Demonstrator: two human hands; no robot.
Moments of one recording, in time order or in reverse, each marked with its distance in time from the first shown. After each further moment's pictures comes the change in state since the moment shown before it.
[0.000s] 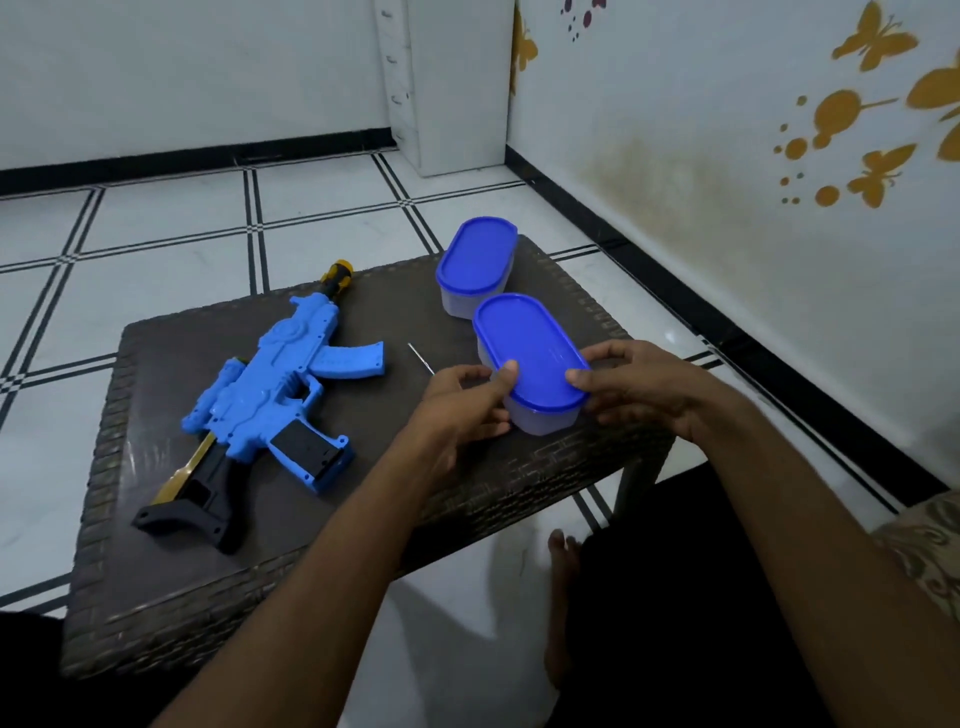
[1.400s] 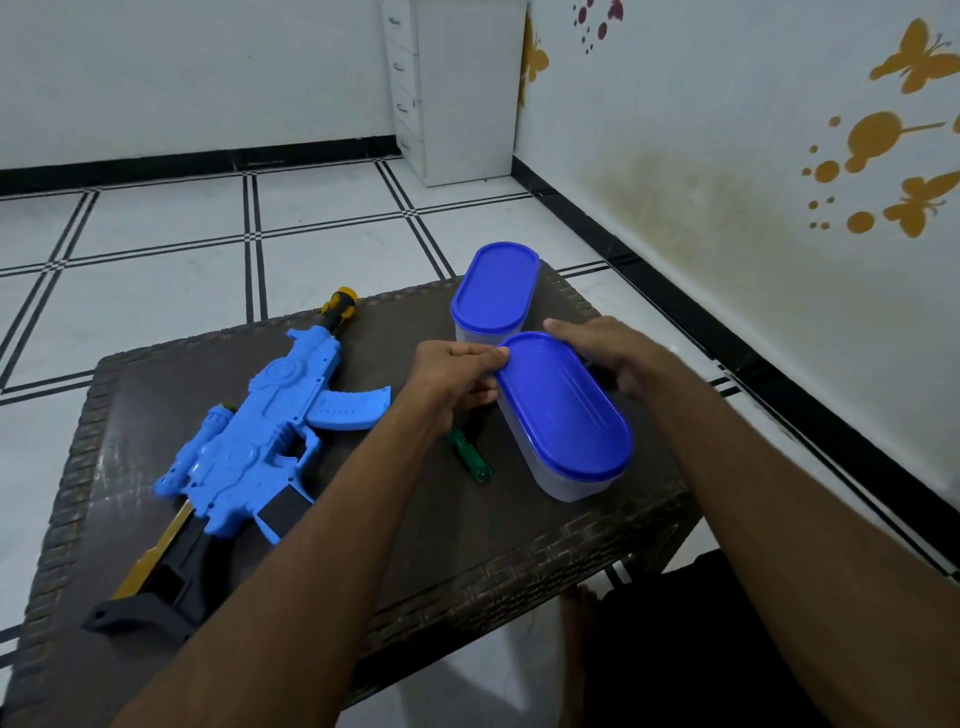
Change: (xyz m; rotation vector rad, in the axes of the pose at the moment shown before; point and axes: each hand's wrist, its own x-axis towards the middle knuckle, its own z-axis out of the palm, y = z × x) left_hand 0.087 0.050 -0.025 0.022 0.054 0.015; right_hand 0.095 -0.069 0.036 -0.184 0.160 0.056
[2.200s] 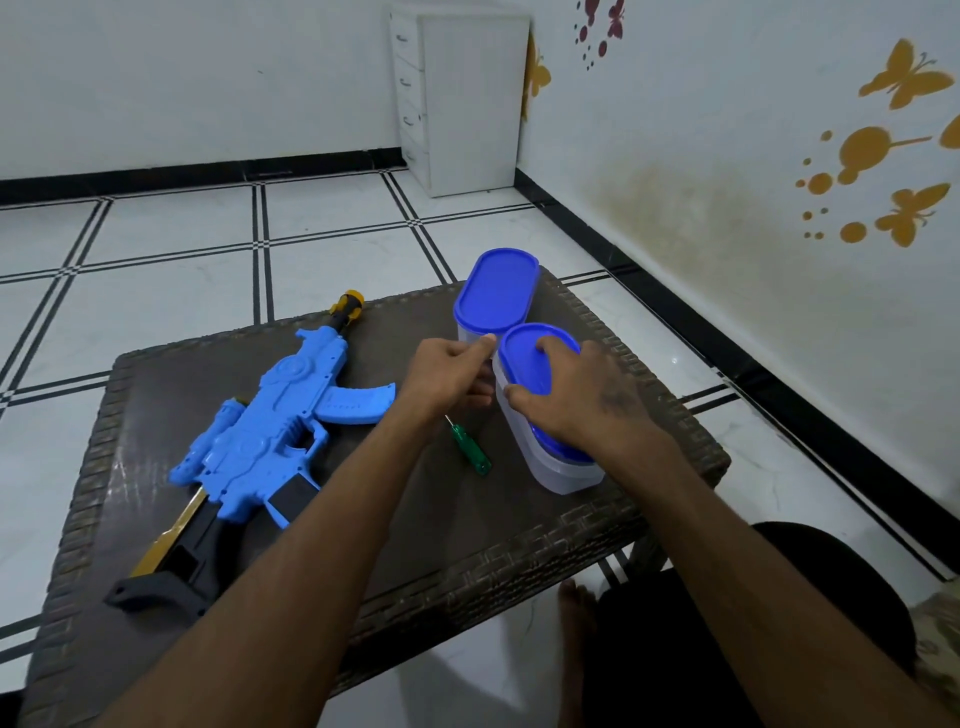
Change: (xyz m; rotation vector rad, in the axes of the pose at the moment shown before) left_hand -0.021 -0.001 -0.006 0.184 0.029 0.169; right_hand -0.068 0.015 0.038 -0.828 0.234 -0.336
